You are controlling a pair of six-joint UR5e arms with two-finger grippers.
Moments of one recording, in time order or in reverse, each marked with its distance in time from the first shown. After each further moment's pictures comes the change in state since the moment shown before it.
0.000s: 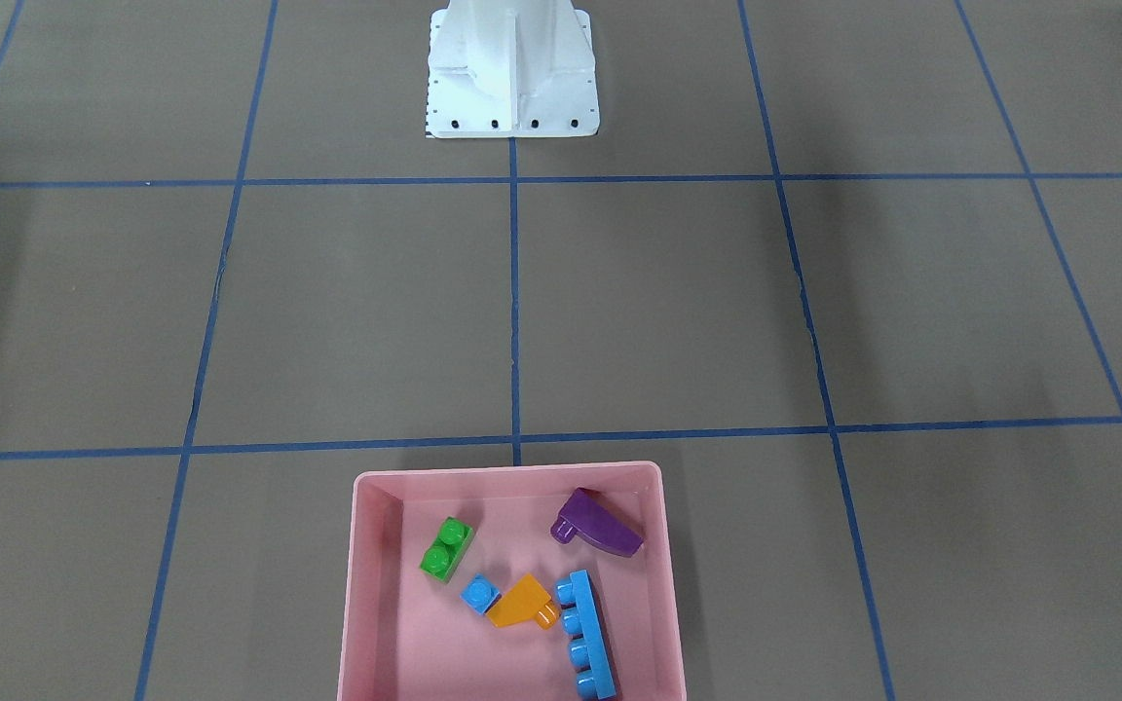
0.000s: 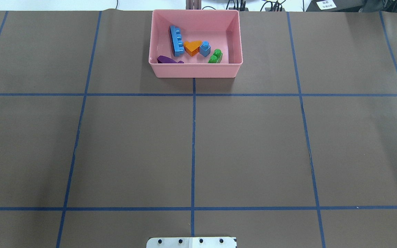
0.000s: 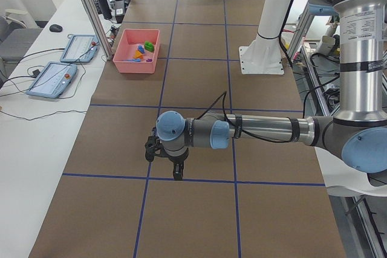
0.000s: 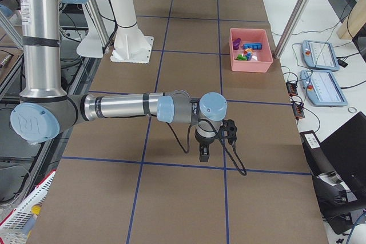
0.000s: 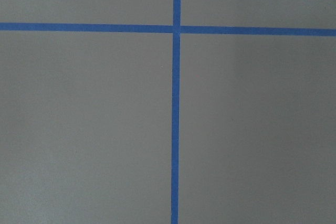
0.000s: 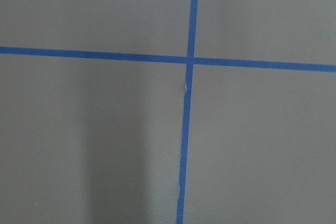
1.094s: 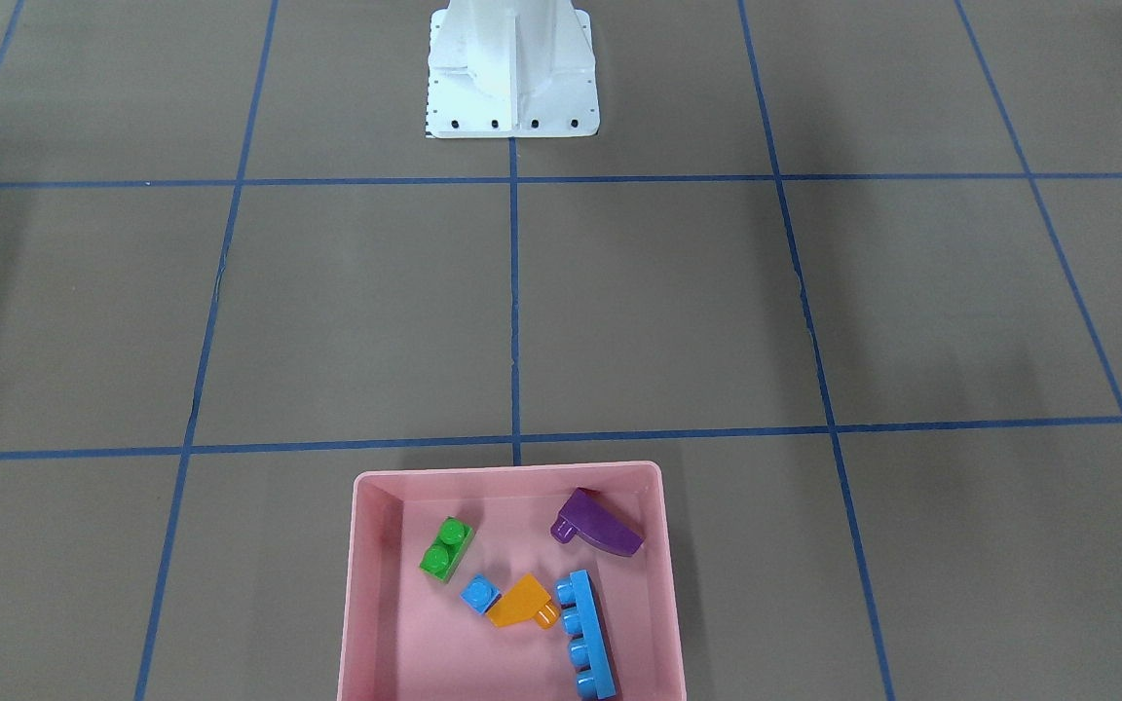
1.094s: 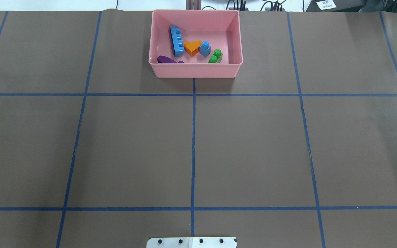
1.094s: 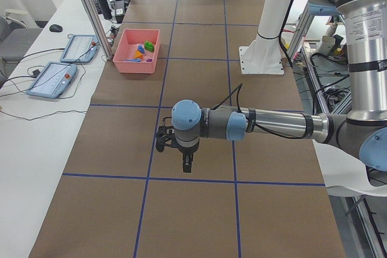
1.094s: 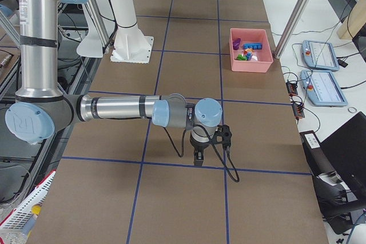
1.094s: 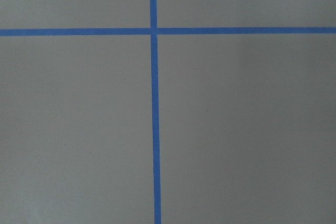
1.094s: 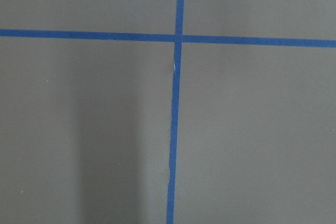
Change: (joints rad) left arm -0.004 0.076 -0.058 0.002 0.009 -0.003; right arm 0.000 -0.029 -0.008 0.003 -0.029 -0.002
